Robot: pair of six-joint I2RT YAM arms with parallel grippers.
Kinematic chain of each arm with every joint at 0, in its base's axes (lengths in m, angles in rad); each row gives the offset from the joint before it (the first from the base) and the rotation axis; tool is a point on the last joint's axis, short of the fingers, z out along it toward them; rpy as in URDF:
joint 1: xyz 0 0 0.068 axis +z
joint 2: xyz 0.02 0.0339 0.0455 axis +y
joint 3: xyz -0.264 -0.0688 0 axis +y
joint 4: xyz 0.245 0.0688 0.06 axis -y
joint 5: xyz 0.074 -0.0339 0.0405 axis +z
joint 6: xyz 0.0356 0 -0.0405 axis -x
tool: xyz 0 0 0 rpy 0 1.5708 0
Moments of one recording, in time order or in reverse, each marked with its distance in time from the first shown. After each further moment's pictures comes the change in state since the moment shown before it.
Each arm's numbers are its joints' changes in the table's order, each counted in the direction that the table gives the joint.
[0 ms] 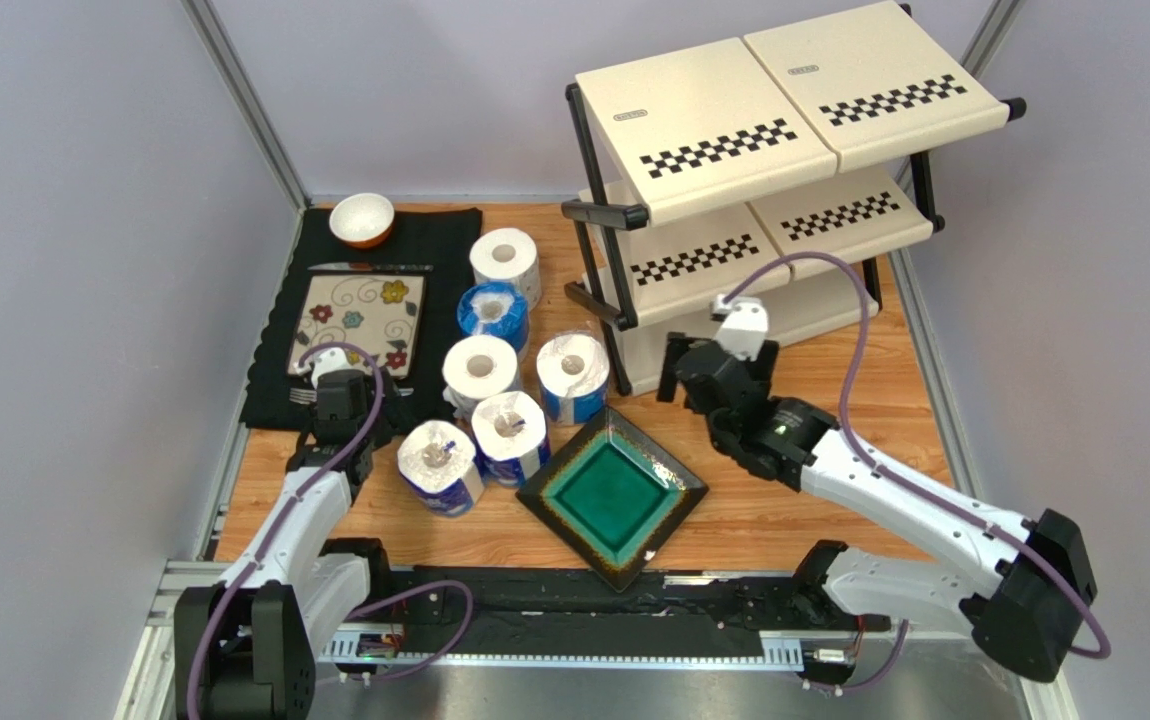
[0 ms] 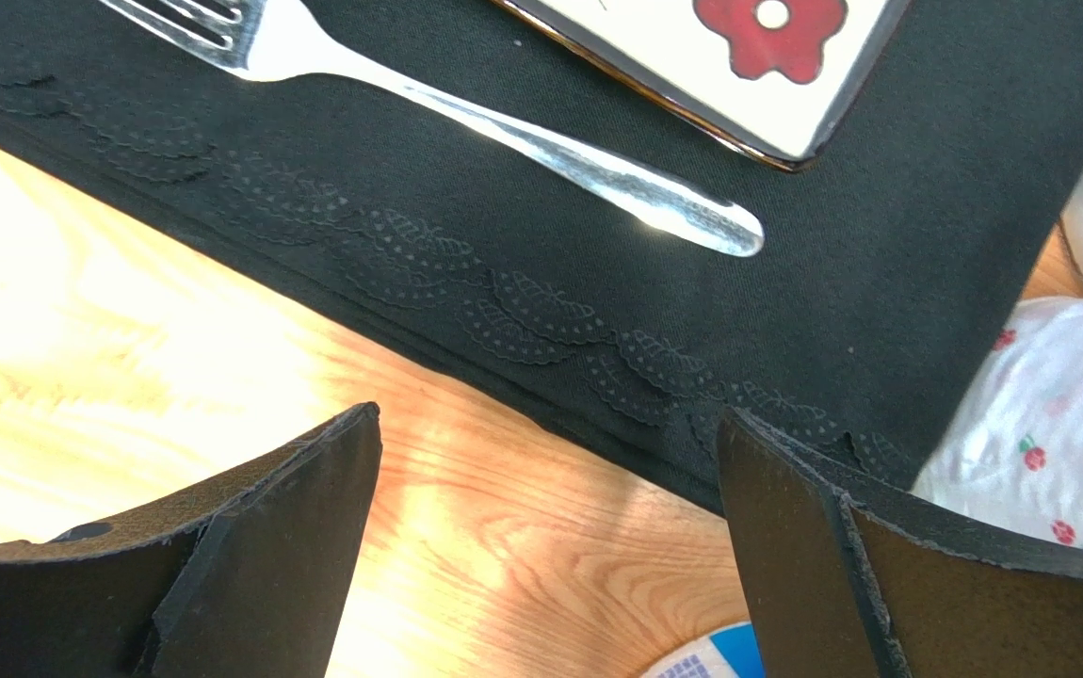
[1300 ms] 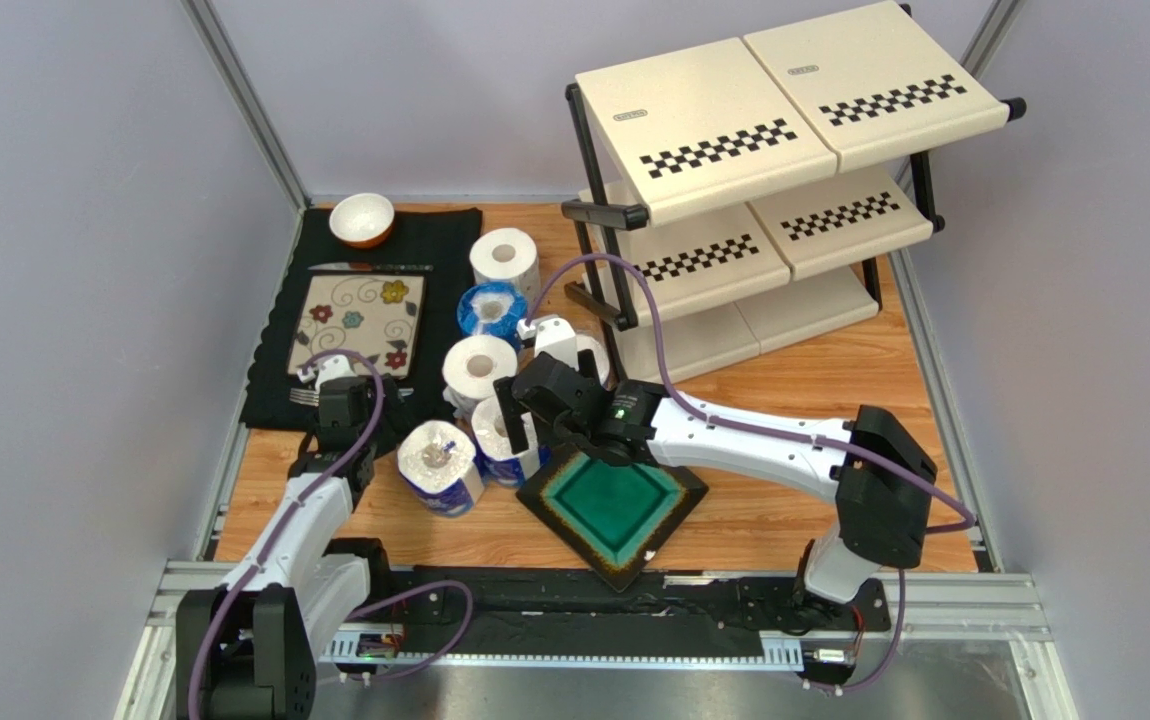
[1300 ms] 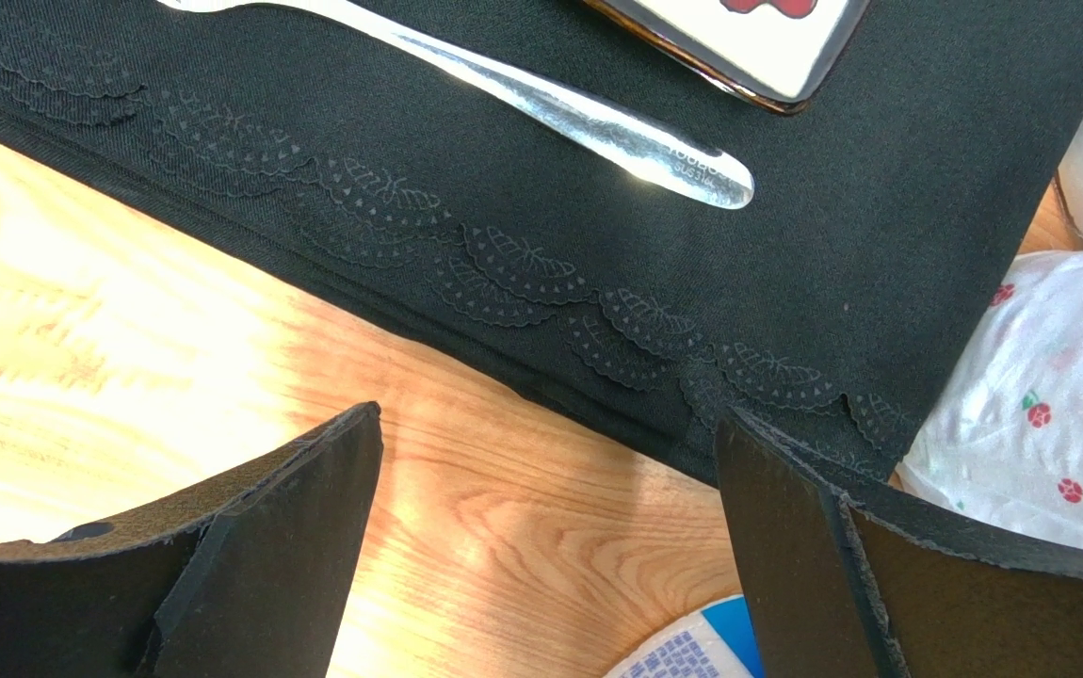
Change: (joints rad) left arm 0.001 -0.012 0.039 0.013 -0.055 0.023; right arm 0.370 0.578 -0.480 -0.025 0.294 0.005
